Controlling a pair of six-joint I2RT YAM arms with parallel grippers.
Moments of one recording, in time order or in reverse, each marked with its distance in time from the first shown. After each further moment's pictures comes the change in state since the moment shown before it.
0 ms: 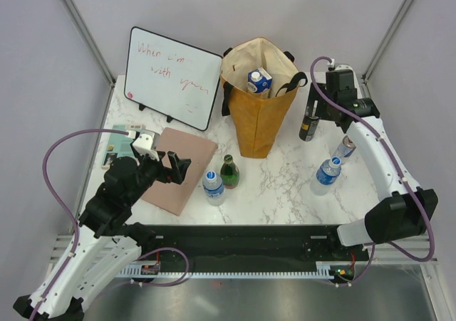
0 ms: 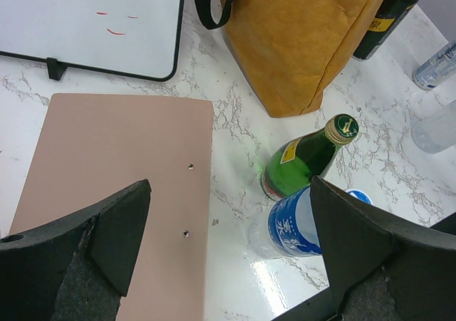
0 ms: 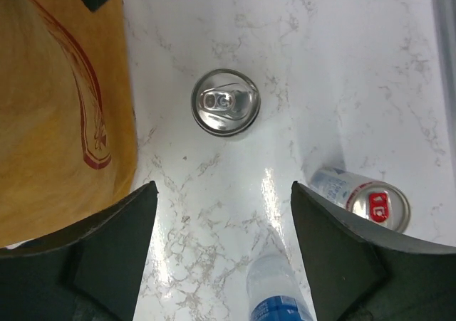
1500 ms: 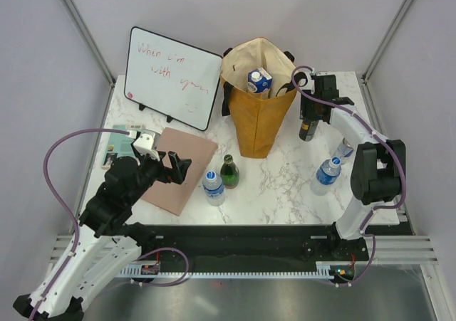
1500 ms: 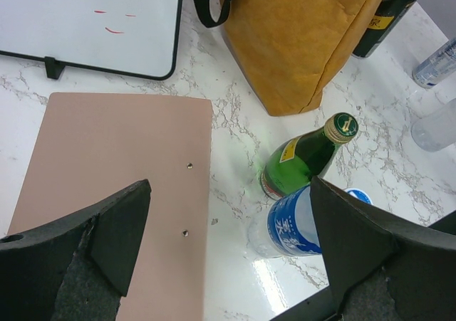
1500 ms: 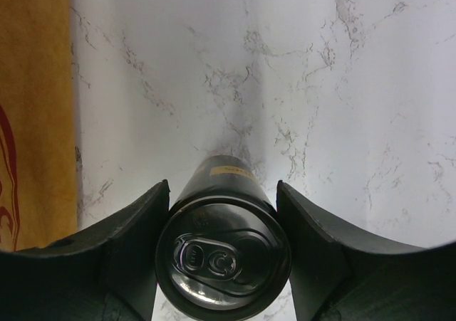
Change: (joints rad) left arm -0.005 0.003 0.000 0.000 0.000 0.000; right arm -0.072 0.357 -0.075 0.345 -0.129 -0.184
